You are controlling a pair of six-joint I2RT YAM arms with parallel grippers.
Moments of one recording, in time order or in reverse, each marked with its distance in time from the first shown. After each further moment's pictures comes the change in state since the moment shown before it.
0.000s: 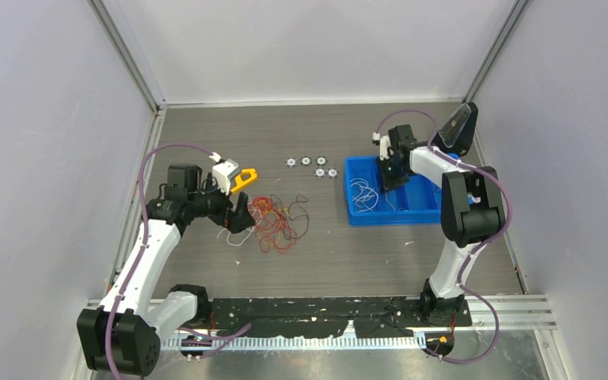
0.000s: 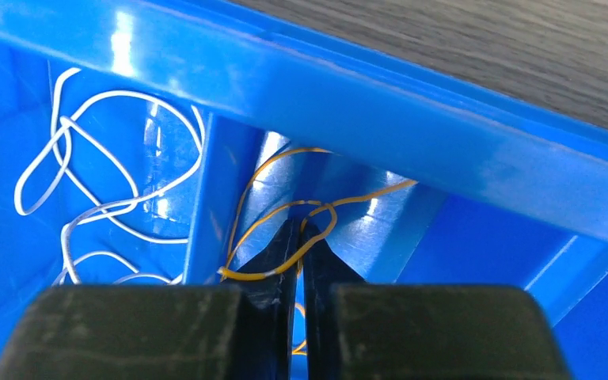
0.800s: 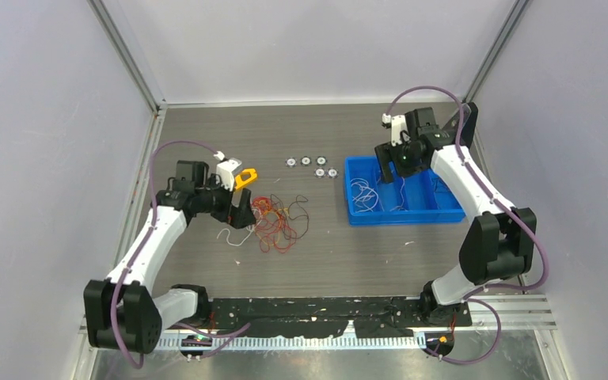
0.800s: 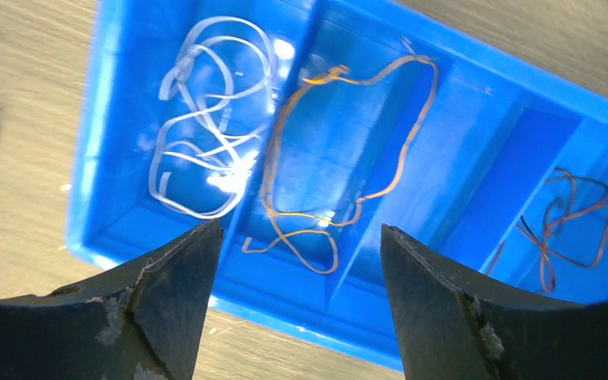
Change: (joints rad) left arm -0.002 0.108 0.000 0.038 -0.048 -0.031; right arm 0.012 -0.298 0.085 -0.253 0.037 -0.080
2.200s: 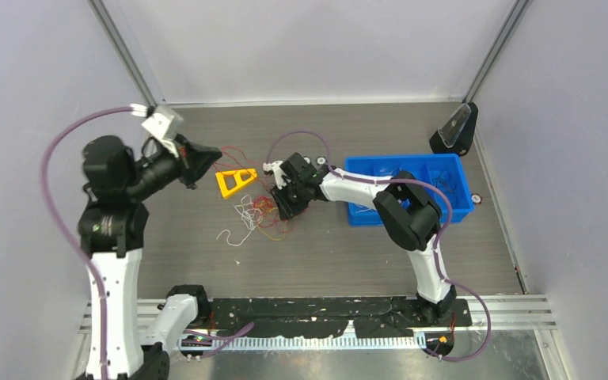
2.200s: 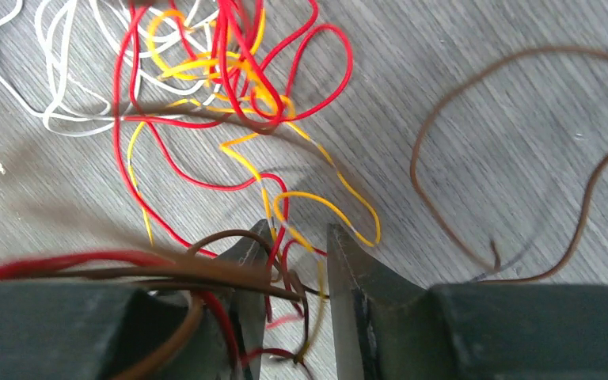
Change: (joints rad) left arm 0.112 -0.191 0.510 -0.026 0.163 -0.177; right arm 0.647 0.533 0.162 0.438 -0.163 0.287
